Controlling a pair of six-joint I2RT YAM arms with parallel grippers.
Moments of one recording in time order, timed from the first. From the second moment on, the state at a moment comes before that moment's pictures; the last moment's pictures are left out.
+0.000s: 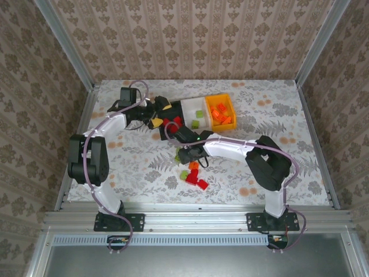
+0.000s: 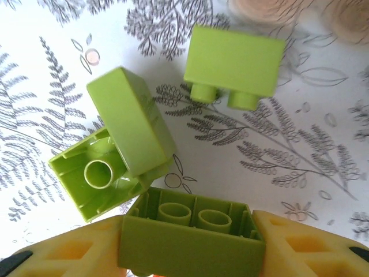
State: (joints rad) left arm -0.21 1.77 1.26 -0.28 0.80 -0.90; right arm 0.83 1.89 1.32 -0.60 0.13 0.42
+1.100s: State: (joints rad) left arm -0.26 1.79 1.26 -0.26 0.81 -0.91; right arm 0.60 1.98 1.73 -0.70 0.19 0.27
